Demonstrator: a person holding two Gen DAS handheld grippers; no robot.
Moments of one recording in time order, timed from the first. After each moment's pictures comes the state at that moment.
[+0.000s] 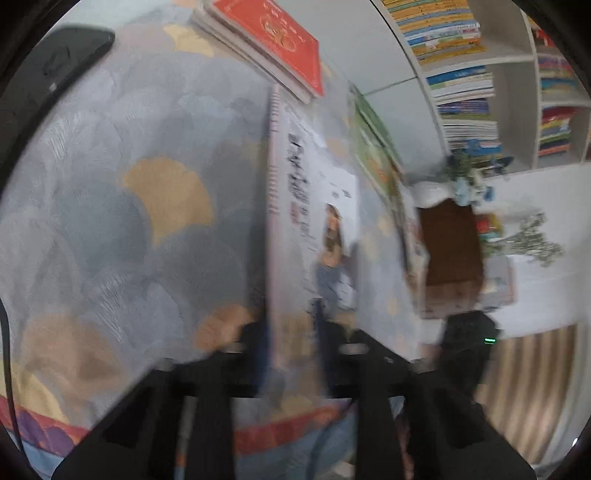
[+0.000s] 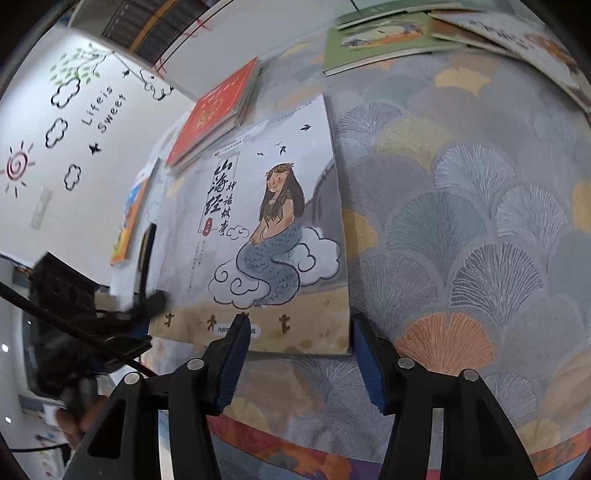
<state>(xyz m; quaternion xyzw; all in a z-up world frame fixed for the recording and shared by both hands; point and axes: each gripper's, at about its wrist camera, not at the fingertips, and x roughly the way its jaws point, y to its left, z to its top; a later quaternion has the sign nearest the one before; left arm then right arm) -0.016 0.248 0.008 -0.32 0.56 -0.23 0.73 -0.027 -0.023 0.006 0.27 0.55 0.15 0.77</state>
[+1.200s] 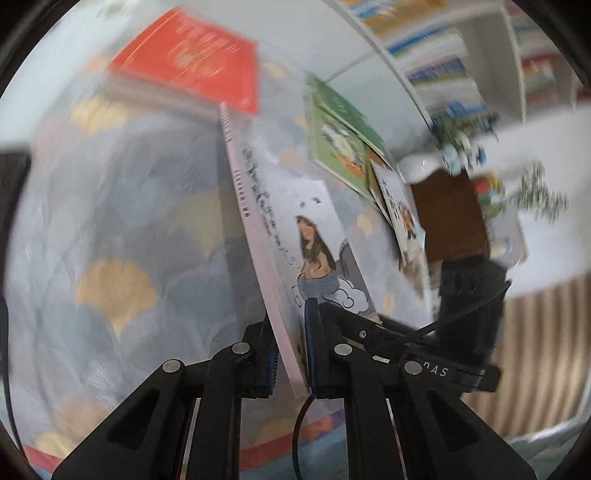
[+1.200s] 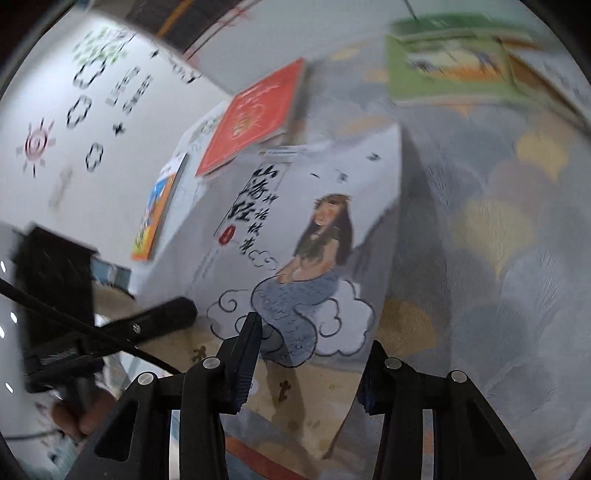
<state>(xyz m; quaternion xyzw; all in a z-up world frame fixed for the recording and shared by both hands) 0.019 0.210 0.065 -0.23 0.56 -0.30 0.74 0.017 0.011 0.045 0.19 0.55 0.21 0.78</state>
